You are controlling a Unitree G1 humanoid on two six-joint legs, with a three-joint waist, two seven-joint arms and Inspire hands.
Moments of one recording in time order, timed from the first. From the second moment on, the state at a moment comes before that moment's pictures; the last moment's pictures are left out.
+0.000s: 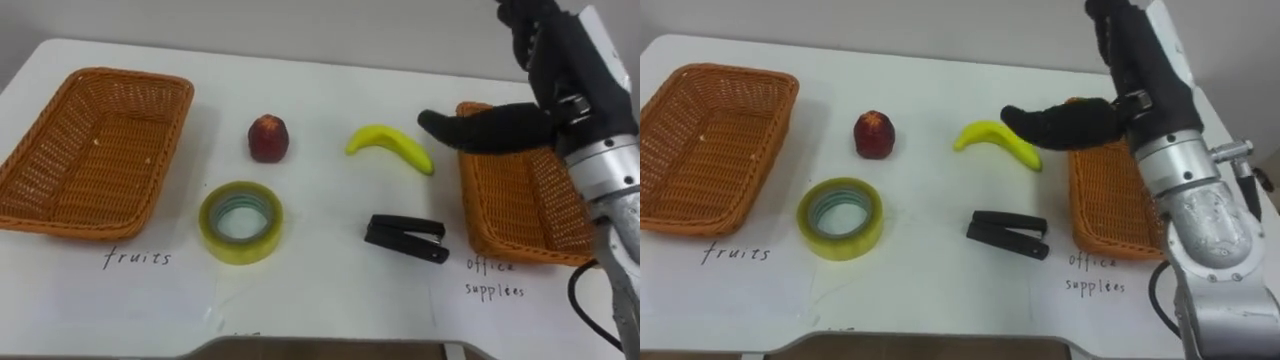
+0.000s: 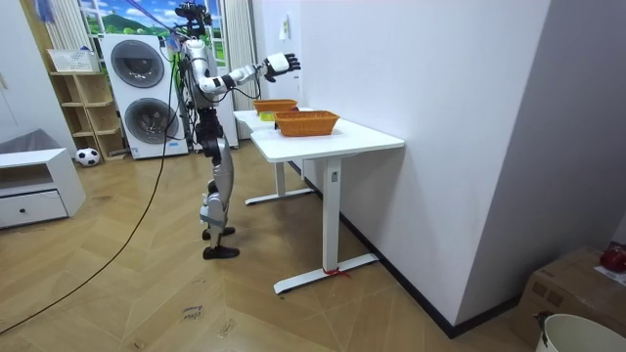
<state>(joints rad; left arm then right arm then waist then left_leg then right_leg) 0.23 0.24 0.10 1.09 0.10 0.00 0.16 -0.06 -0.45 -0.05 -0.33 0.04 0.01 0.22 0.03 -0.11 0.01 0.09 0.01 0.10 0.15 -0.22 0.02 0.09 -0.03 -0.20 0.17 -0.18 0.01</state>
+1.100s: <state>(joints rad) 0.20 0.25 0.09 1.06 0.10 0.01 0.14 -0.05 -0.46 -0.02 -0.20 -0.13 0.07 0.48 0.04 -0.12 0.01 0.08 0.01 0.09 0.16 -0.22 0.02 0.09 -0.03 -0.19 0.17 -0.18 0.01</state>
